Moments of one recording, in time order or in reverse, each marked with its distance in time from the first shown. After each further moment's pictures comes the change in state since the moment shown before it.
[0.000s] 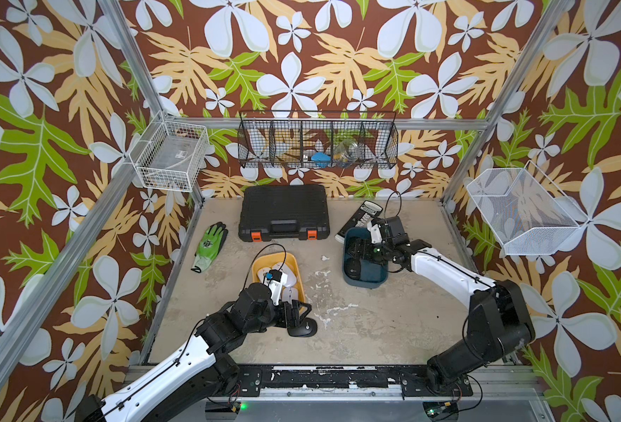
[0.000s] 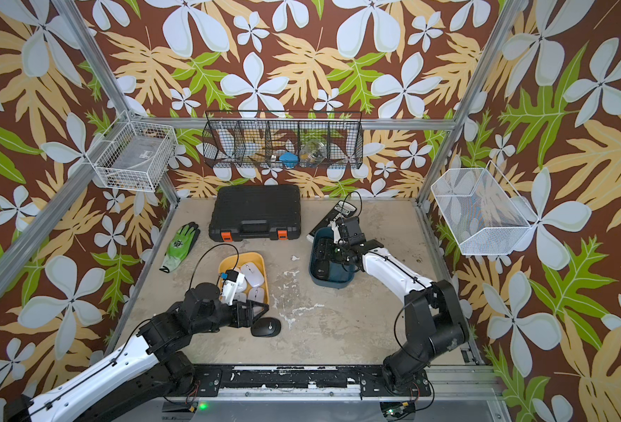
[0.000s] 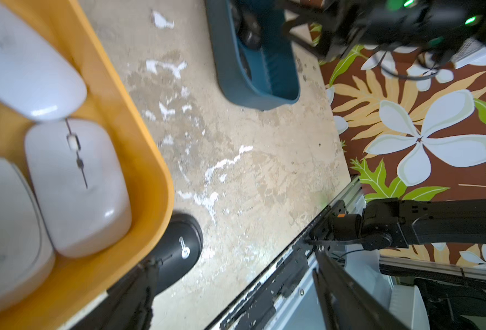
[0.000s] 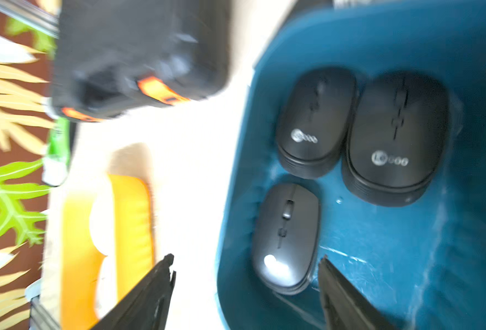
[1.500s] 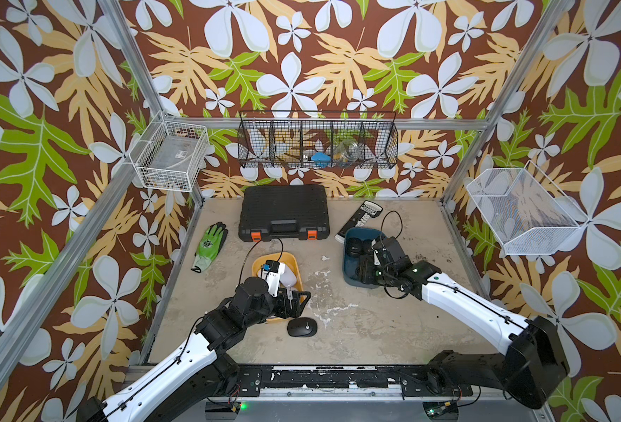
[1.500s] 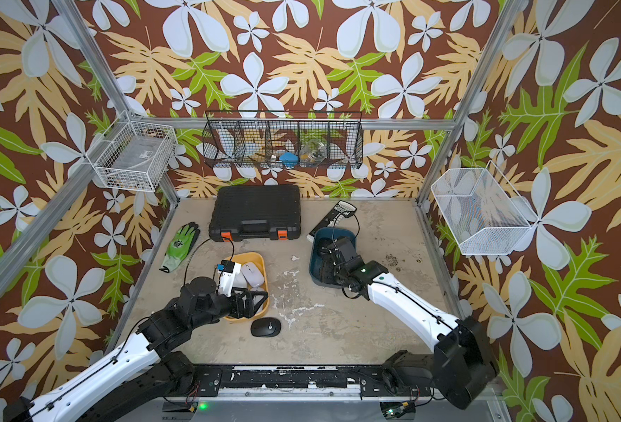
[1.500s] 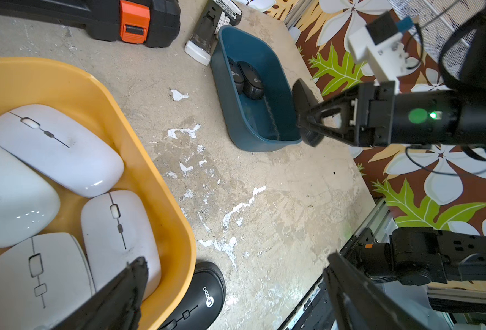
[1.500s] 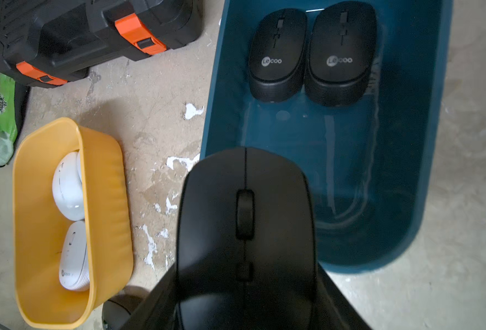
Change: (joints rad) left arm 0.073 0.045 0.045 0.127 -0.086 0.204; right arm 0.160 -0.177 -0.148 -0.123 0.245 0.109
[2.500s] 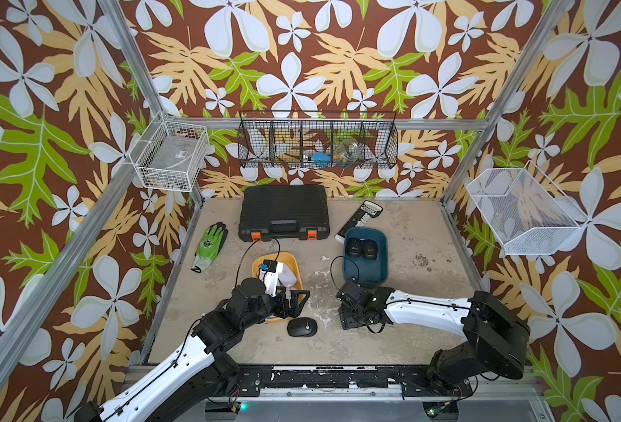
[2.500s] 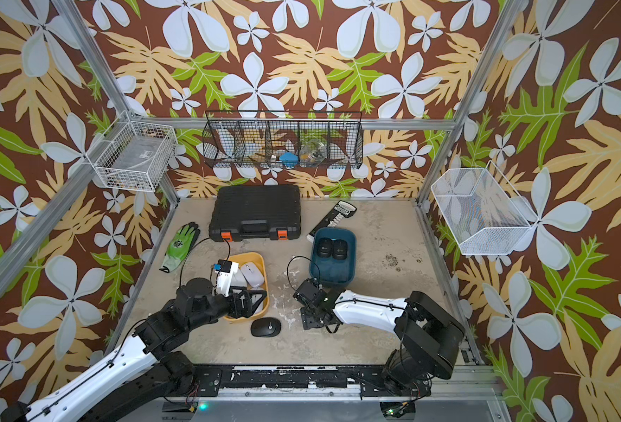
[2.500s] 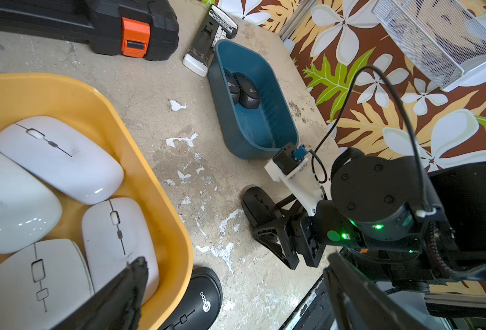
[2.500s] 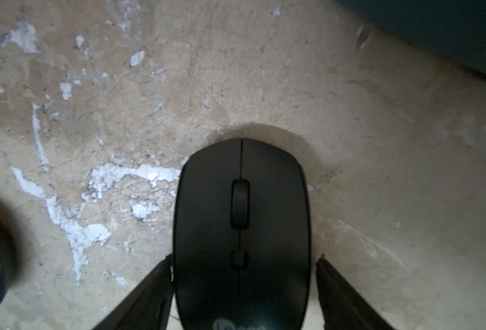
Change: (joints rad) left arm 0.000 -0.034 0.000 -0.001 -0.018 -0.003; right arm 0.406 0.178 -0.154 -0.056 0.166 0.095
